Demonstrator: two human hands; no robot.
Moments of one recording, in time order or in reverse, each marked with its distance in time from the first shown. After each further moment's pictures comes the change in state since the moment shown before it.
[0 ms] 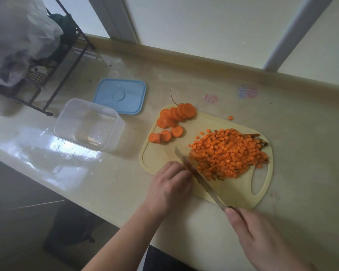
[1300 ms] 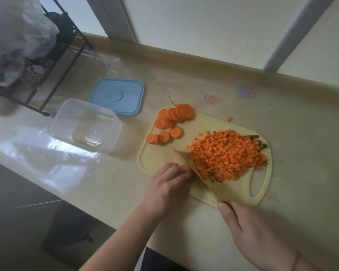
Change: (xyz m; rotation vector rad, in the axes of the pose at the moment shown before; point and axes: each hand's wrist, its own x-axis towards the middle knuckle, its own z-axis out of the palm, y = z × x) left_hand 0.001 -0.005 0.002 0.000 0.001 0.046; right_hand 0.016 -0.002 0.001 -0.030 -0.010 -0.053
